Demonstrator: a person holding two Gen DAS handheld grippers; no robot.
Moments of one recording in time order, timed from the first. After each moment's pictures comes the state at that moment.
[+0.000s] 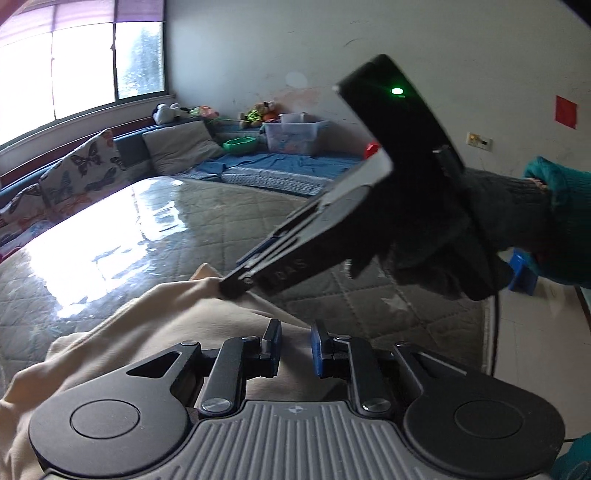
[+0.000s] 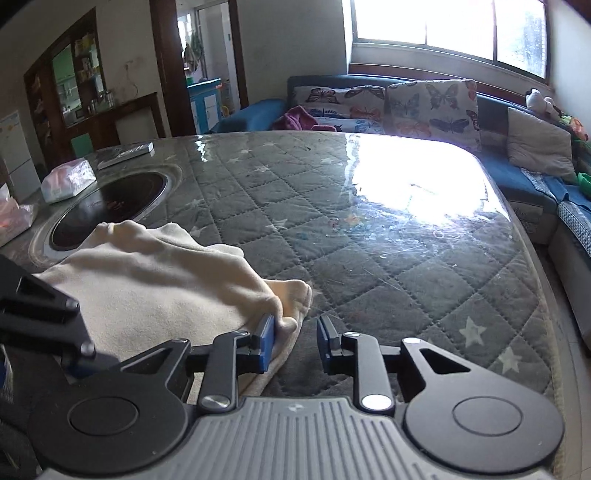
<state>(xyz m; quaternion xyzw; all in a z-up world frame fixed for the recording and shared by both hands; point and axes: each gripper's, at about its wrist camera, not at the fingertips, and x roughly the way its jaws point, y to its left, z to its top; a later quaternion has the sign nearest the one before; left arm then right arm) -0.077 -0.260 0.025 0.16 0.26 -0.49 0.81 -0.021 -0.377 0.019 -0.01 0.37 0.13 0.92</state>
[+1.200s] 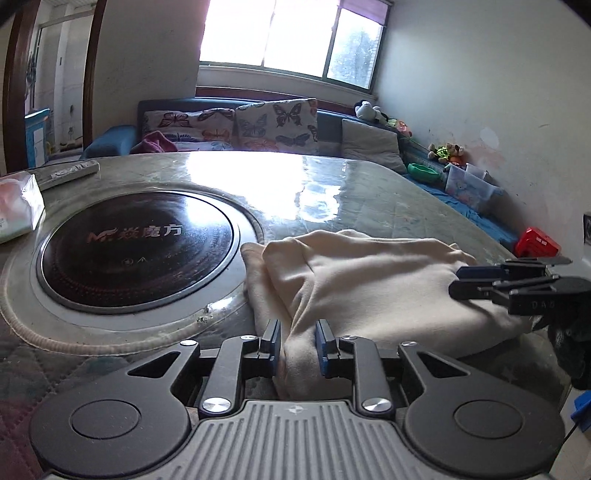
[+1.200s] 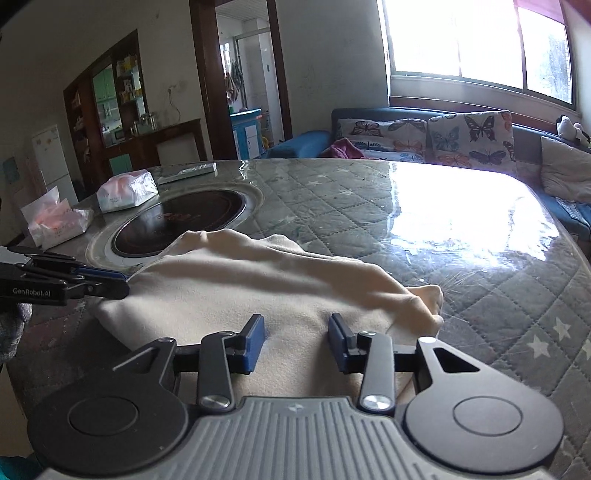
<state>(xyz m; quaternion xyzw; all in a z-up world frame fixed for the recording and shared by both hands) -0.049 -0.056 0.026 -0.01 0.32 -0.23 0.92 -0.062 -0.312 0.018 0.01 0.30 0.19 0.93</state>
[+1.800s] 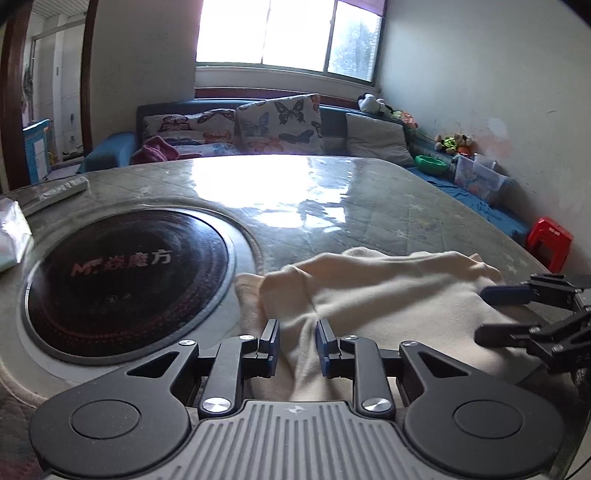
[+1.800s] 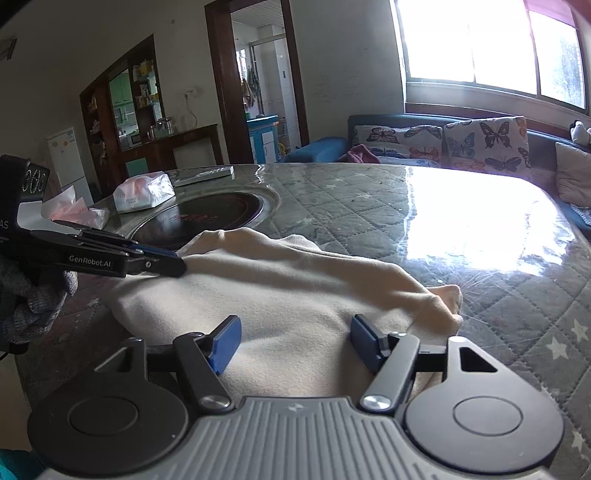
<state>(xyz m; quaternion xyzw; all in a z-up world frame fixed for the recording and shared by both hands) -0.013 -0.079 0.026 0.01 0.31 -0.22 0.92 -0.064 -0.308 0.012 0.01 0.30 0.22 0.93</state>
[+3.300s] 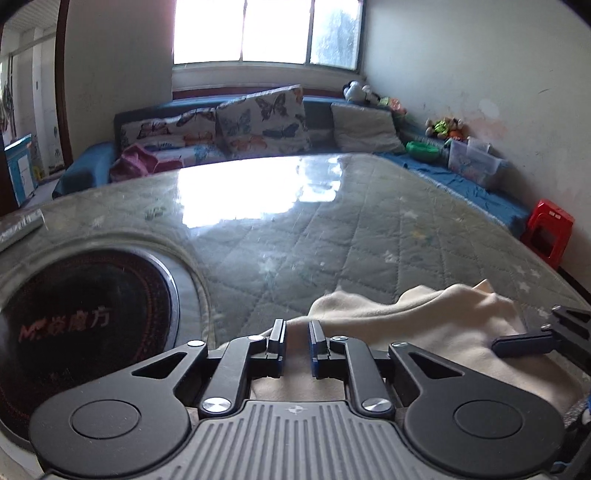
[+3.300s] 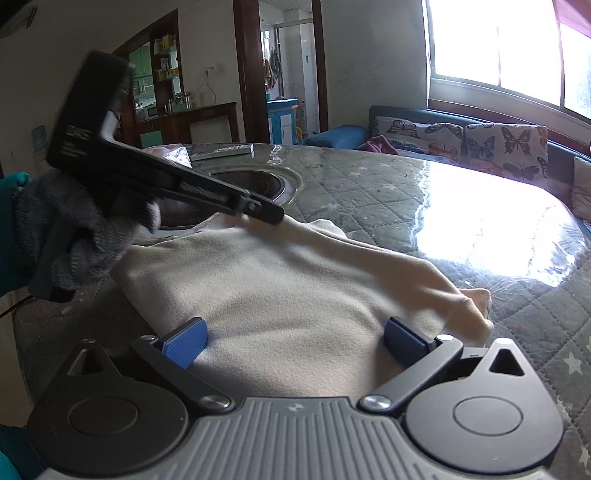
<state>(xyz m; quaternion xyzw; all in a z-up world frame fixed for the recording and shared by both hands) 0.045 -0.137 0.019 0.05 0.33 -0.23 0.91 -0.065 -0.286 0.005 -0.04 0.31 0.23 0.92</state>
